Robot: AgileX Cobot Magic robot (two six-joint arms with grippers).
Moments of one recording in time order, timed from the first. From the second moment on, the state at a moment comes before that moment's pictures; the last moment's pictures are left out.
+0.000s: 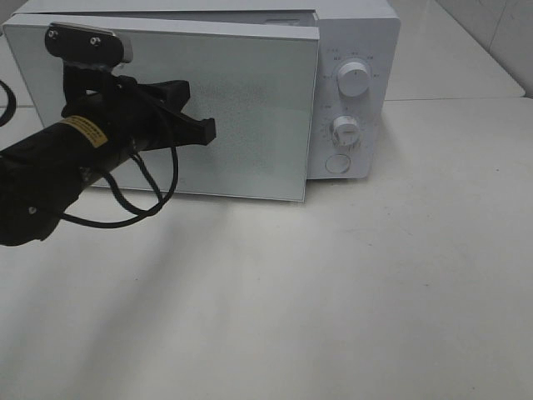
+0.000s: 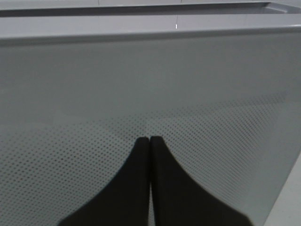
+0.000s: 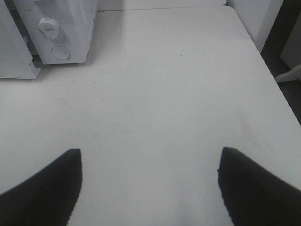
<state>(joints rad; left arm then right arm) -0.60 1.86 -0.74 -0.14 -0.91 0.01 -0.02 0.00 -0.51 -0.03 1.05 0.04</state>
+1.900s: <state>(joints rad) -0.71 1.96 -1.02 -0.38 -0.63 0.20 -0.02 0.00 -0.51 -0.03 1.05 0.04</state>
